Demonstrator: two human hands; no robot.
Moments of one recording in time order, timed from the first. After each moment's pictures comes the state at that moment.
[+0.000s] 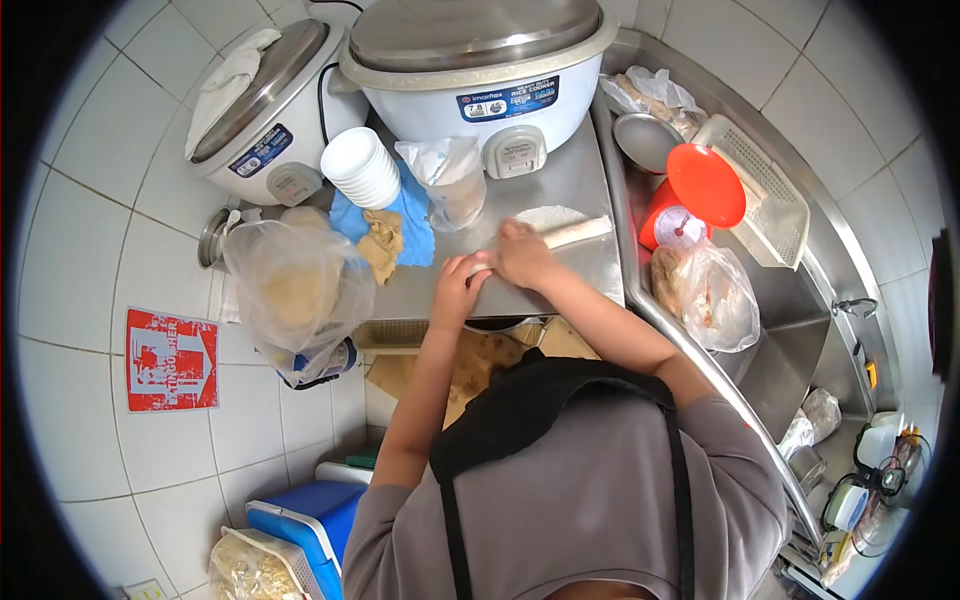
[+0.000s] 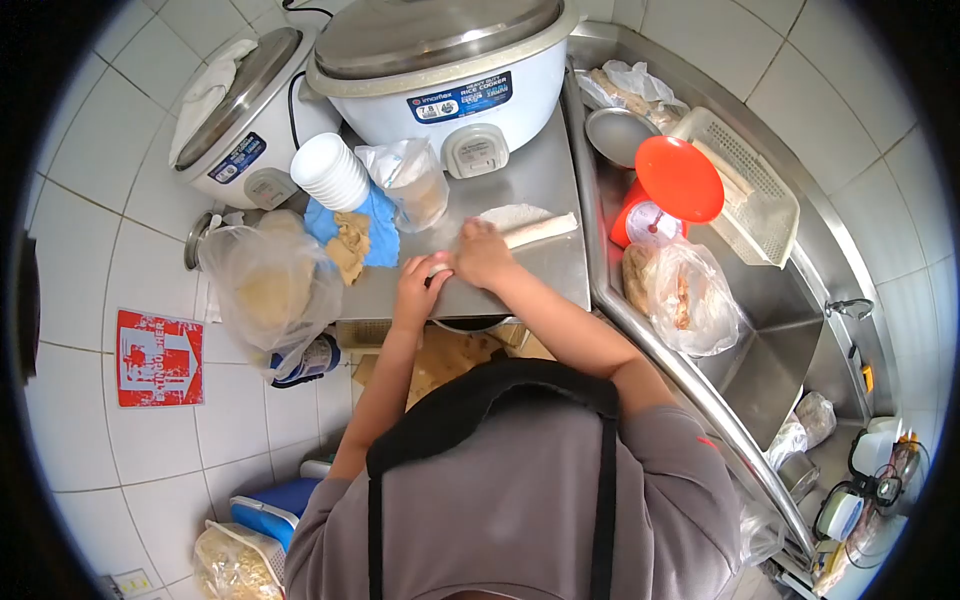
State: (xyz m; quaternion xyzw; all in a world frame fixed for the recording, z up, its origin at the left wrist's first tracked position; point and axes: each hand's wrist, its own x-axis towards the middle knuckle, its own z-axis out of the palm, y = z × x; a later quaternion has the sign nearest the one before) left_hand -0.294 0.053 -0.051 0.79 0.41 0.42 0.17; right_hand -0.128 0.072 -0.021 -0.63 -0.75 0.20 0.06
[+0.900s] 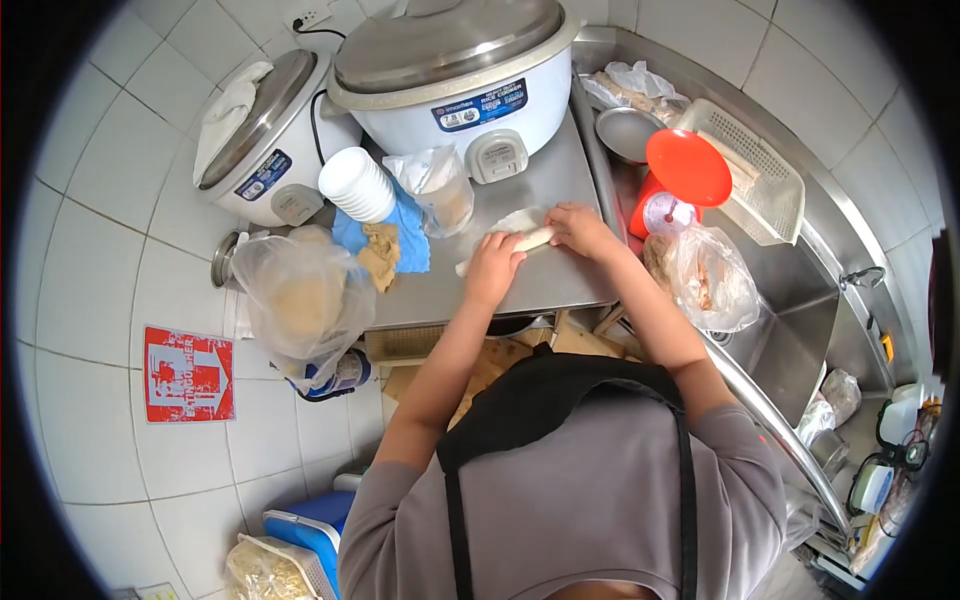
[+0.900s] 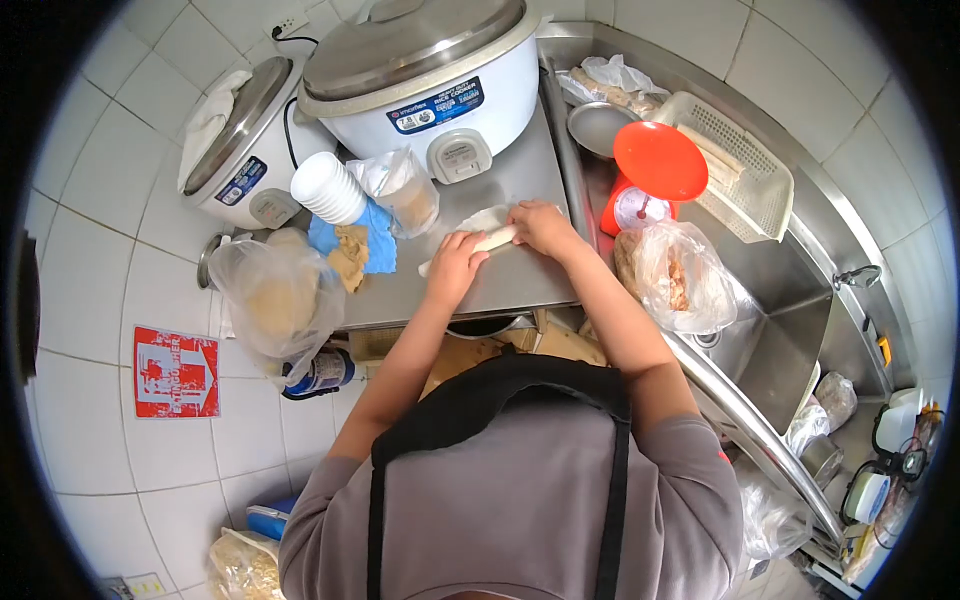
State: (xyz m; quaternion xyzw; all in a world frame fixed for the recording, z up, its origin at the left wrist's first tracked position) left_hand -0.222 0.059 -0.027 0.86 0.37 0.32 0.12; right_hand -0.004 0.054 -0.016 -0.55 -0.78 0.16 0.26
